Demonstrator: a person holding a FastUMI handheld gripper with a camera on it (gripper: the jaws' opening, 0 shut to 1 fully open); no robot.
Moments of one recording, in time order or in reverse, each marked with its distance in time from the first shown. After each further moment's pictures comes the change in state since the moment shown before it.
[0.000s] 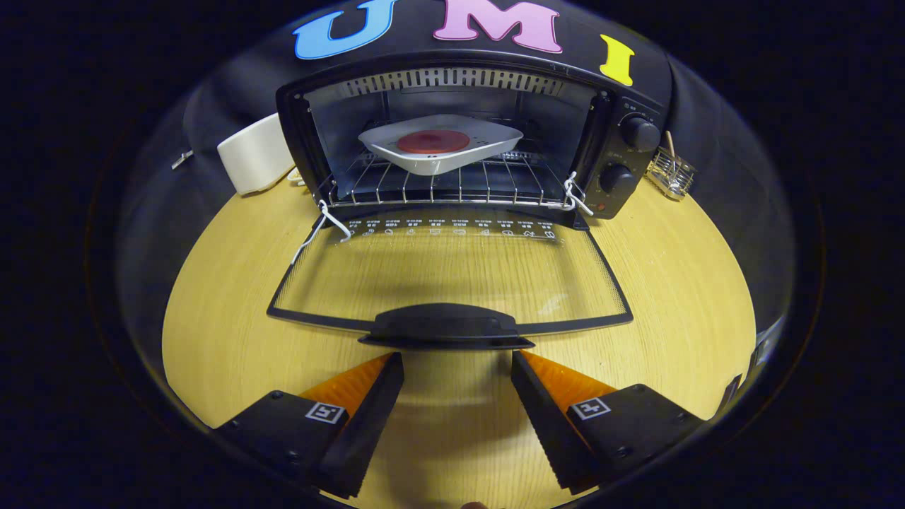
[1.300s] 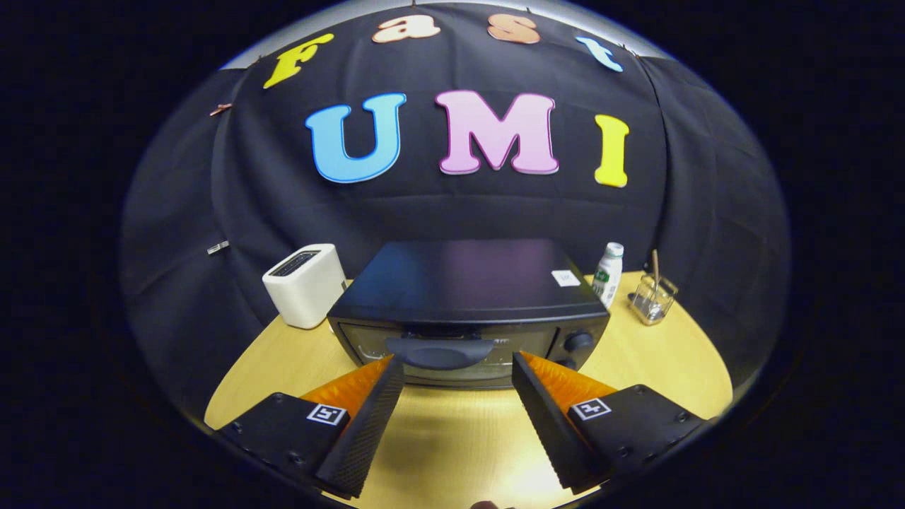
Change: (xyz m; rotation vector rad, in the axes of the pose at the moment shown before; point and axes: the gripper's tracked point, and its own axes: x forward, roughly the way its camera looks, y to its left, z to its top) arm -0.167 -0.022 0.157 -0.031 -0.539 0.105
